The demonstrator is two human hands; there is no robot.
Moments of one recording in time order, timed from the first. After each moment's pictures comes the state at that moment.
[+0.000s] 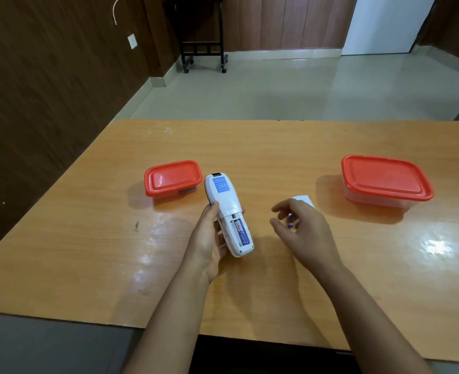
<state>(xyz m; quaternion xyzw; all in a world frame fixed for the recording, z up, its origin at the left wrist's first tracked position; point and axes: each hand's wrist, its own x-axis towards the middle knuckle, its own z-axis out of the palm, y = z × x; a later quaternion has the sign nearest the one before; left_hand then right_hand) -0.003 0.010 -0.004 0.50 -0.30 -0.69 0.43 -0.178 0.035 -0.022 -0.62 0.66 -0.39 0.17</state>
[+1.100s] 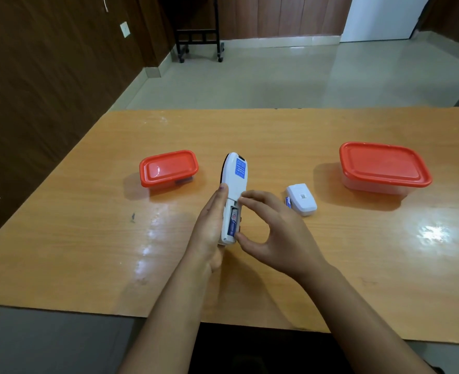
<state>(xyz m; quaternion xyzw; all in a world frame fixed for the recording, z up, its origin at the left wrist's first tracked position) -0.013 0.019 0.007 0.50 -0.36 -0.67 0.42 -0.144 0.054 -0.013 -0.75 0.54 -0.37 0.12</state>
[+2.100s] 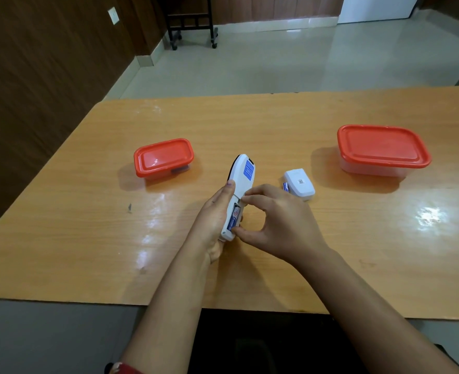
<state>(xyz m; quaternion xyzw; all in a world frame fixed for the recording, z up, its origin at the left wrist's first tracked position) -0.016 0.021 0.001 0.53 -0.37 -0.67 0.36 -0.142 0.059 -0.009 -0.74 0.60 -0.31 0.05</state>
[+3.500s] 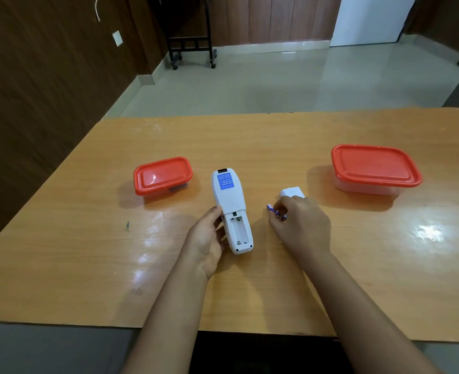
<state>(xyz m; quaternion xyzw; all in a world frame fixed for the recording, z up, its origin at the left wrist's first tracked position) -0.013 0.010 -0.010 0.48 -0.26 -0.72 0.43 -0.179 0.022 -0.048 -0.59 0.76 -0.29 -0.03</state>
